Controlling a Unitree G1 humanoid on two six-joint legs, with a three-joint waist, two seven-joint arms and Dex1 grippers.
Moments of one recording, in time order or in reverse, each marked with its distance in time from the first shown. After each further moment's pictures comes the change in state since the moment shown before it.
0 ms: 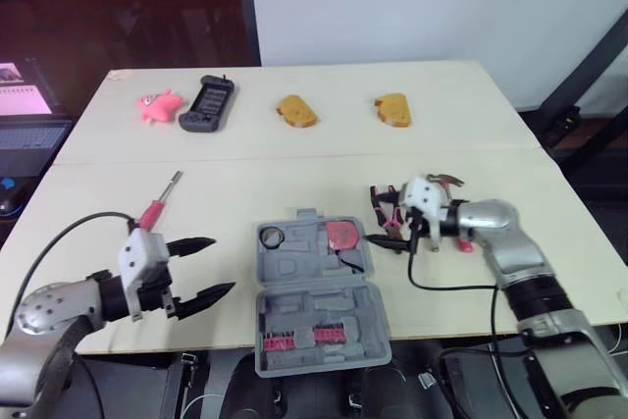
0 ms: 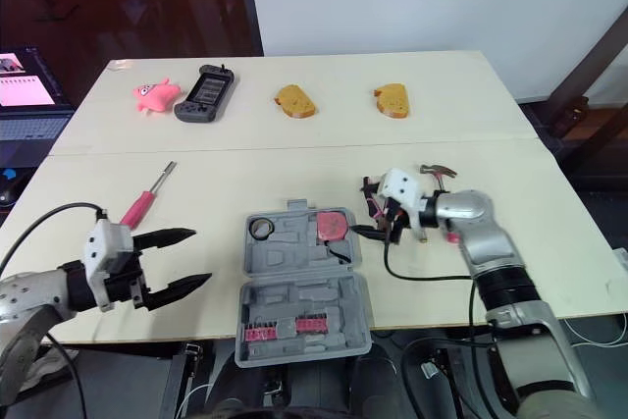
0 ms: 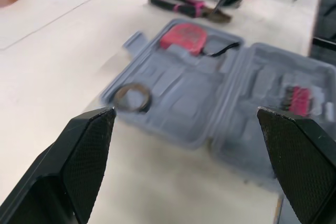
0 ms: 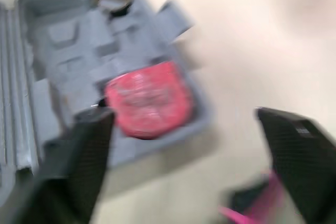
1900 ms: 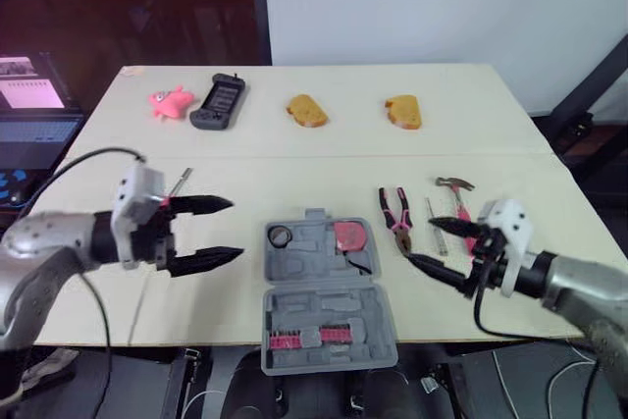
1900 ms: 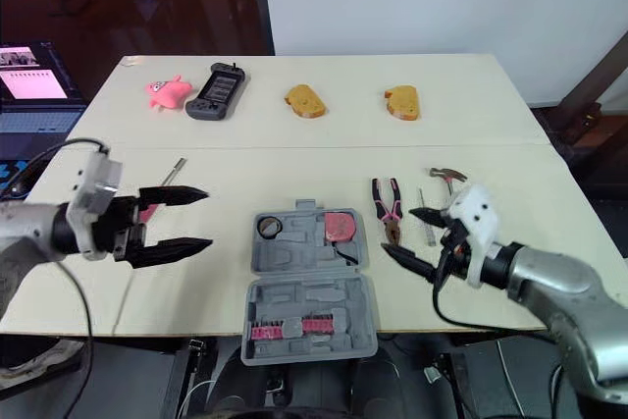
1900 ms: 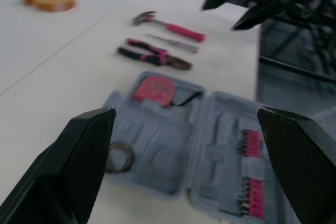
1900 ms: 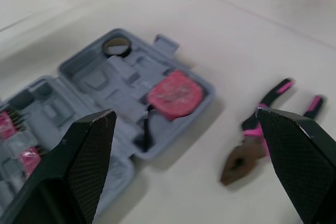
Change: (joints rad) left arm -0.441 0.187 -0.077 -0.056 -0.270 0.373 -0.135; right arm 0.636 -0.129 -0.394 -0.939 0.480 0.690 -0.389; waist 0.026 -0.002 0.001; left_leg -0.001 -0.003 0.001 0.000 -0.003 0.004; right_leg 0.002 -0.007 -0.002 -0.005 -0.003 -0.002
